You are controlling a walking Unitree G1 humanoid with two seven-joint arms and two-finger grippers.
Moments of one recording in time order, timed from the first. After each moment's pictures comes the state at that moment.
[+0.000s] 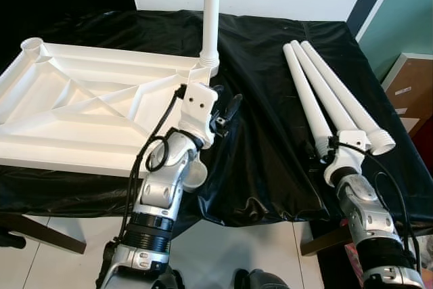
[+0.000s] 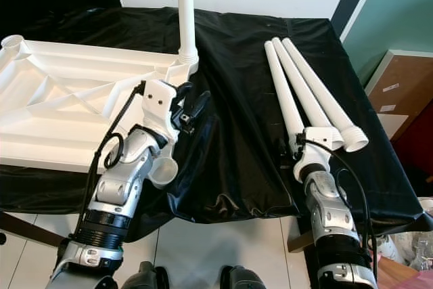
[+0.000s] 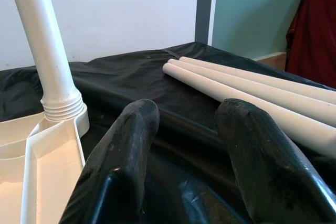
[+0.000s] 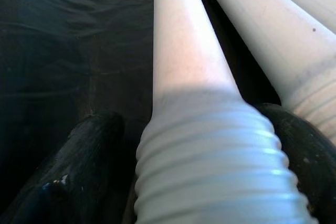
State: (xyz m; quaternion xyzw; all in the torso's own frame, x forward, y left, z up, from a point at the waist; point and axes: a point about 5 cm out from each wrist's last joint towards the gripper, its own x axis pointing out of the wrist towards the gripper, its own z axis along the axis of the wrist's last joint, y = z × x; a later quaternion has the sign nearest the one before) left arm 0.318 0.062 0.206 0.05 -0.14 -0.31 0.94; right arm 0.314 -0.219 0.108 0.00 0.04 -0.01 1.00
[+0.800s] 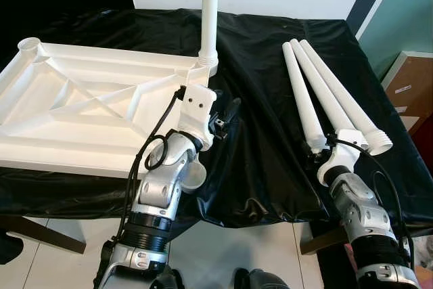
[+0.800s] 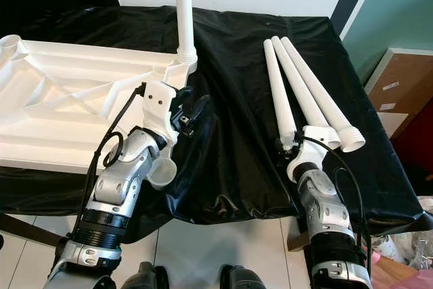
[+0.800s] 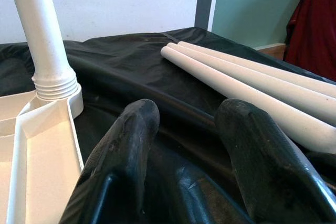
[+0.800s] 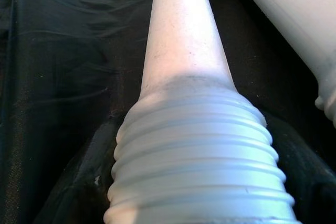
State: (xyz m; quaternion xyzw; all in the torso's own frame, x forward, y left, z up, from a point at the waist) left arm 0.319 0.064 0.202 0.03 -0.11 -0.32 0.94; right arm 0.314 -0.208 0.105 0.07 0.06 0.02 1.00
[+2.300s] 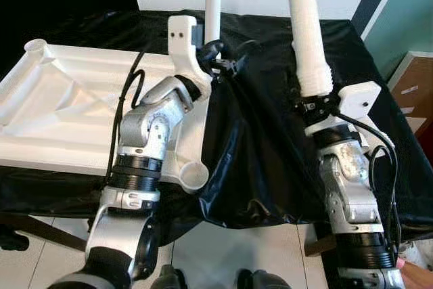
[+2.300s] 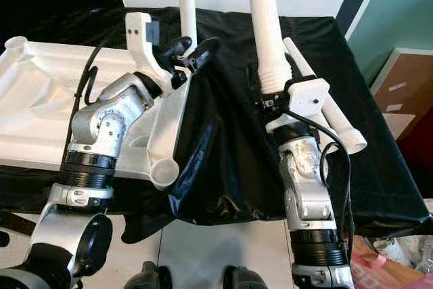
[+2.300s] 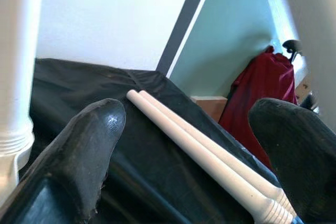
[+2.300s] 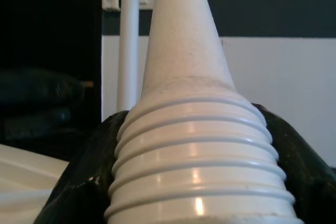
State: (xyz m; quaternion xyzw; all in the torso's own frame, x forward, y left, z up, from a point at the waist) left arm 0.358 0.074 0.284 -0.15 -0.08 -0.38 0.91; right arm 0.289 -0.144 0.243 0.00 -0.34 0.10 0.93
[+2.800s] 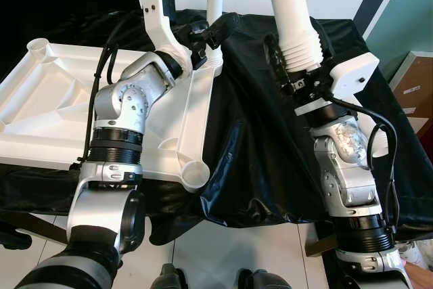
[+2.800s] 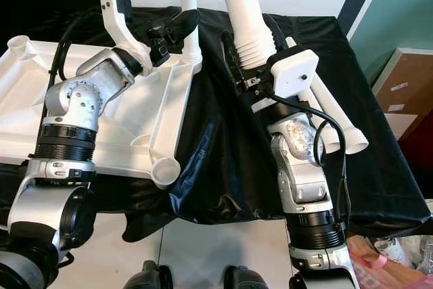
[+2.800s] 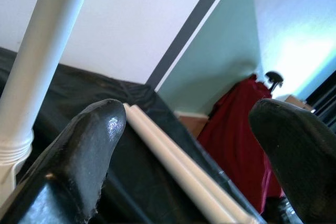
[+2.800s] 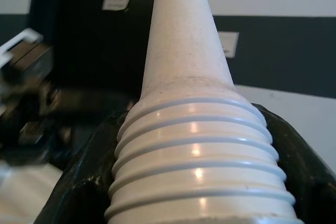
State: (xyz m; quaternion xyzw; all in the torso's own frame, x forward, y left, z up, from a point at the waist) left arm 0.369 0.097 0.313 -0.23 -0.08 -0.40 0.89; right arm 0.283 -0.117 0.270 -0.04 -0.39 0.20 0.90
